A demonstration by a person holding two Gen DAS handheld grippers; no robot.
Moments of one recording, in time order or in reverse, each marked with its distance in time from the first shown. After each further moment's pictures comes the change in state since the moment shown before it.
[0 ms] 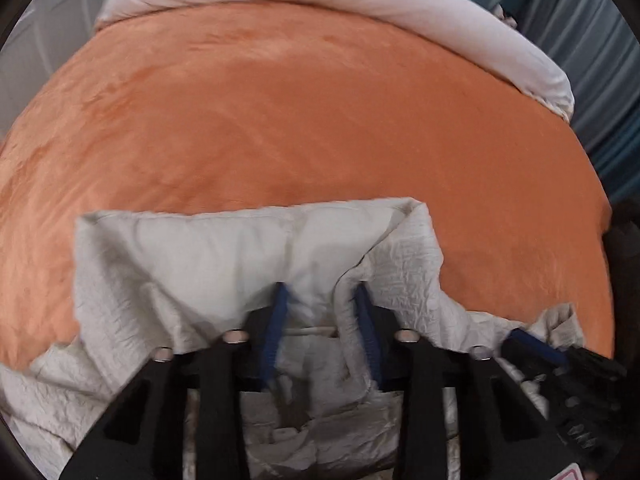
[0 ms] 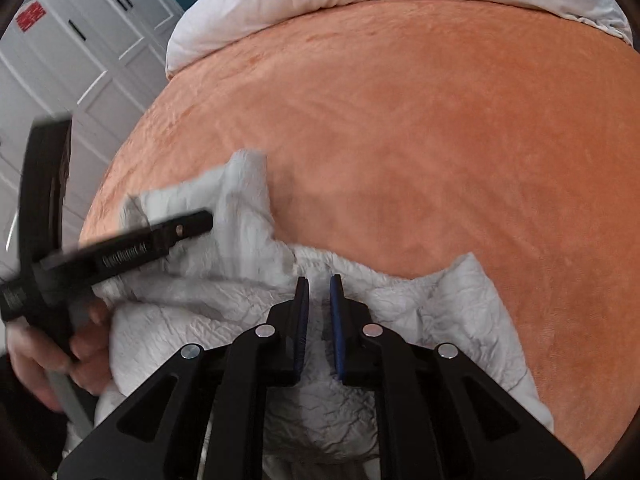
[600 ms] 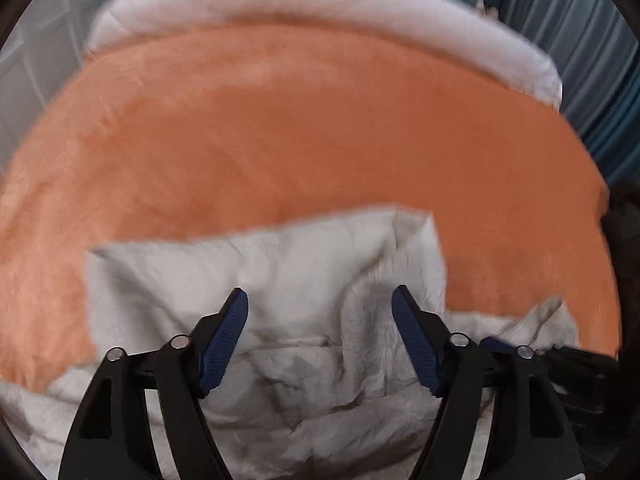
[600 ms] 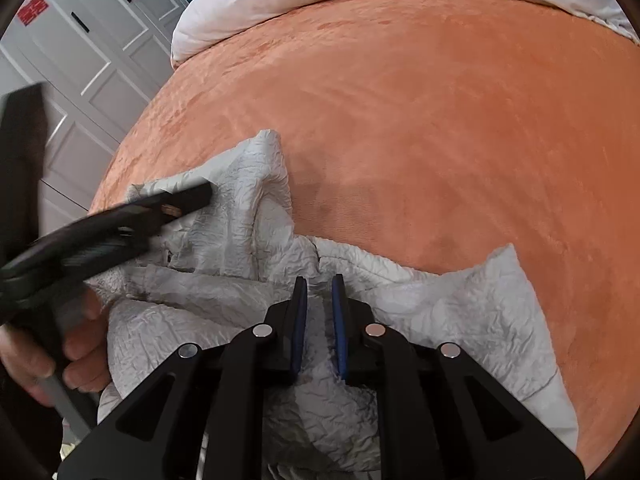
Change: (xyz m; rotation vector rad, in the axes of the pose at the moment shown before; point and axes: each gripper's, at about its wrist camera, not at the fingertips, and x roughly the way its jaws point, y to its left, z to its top) left arm 0.008 -0.013 0.009 0.090 0.075 -0.046; right arm 0.012 0.002 -0.006 -0.015 0.047 0.013
